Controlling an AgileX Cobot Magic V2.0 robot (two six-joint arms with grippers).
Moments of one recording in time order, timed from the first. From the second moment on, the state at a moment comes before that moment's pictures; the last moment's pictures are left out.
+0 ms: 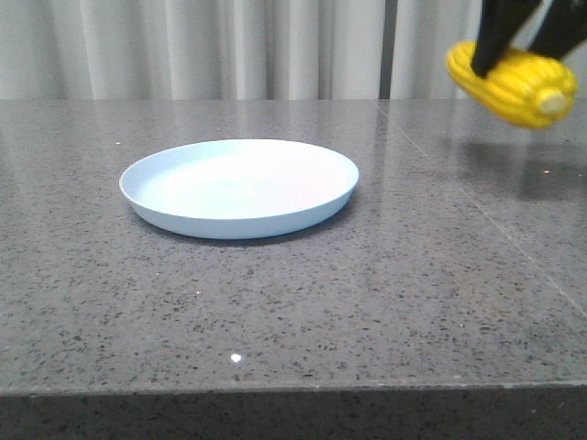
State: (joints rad) left arm -0.29 0.09 -0.45 0.25 0.56 -0.18; right arm 0.22 1.58 -1.46 0.12 0.96 0.16
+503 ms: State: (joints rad) left arm -0.29 0.09 -0.45 0.25 0.56 -0.18; right arm 0.67 1.77 -1.65 0.00 0.98 0.52
